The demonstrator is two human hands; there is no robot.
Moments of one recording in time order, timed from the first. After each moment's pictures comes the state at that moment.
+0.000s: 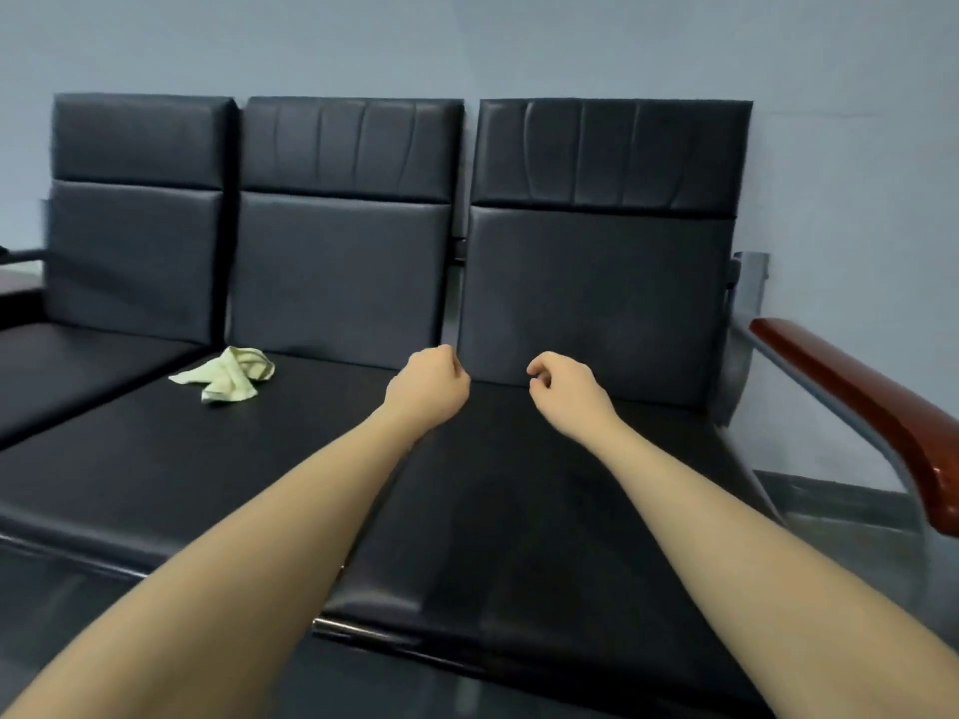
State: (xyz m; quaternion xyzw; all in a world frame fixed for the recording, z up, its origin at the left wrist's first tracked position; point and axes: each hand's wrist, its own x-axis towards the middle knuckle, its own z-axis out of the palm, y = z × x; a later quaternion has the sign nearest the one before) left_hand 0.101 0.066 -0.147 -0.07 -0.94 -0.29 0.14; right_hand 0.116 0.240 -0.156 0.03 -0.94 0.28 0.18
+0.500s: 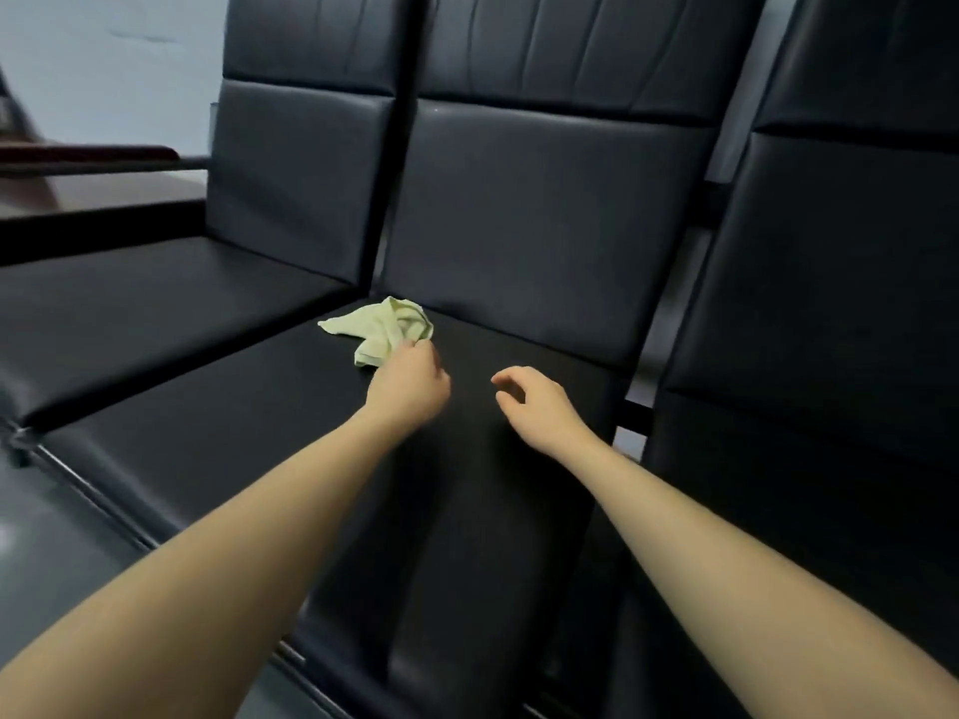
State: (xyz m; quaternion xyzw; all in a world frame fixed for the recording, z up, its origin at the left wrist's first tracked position) left_hand -0.053 -0.185 -0.246 0.09 -0.95 -0.25 0.15; right_hand -0.080 -0.024 -0.264 0.20 -0.92 0.32 0.04
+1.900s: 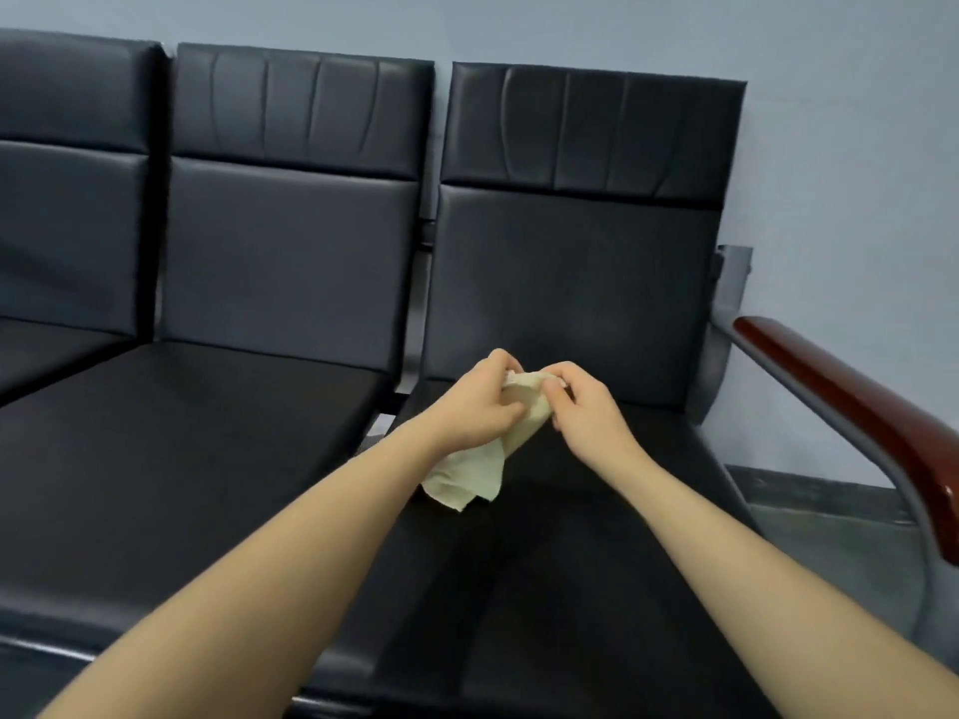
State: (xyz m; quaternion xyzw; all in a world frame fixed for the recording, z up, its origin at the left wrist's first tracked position) left_hand 0.062 0.111 -0.168 -0.28 -0.88 -0.39 0.04; right_hand 0.091 0.262 -0.185 0.07 -0.86 0.46 0.19
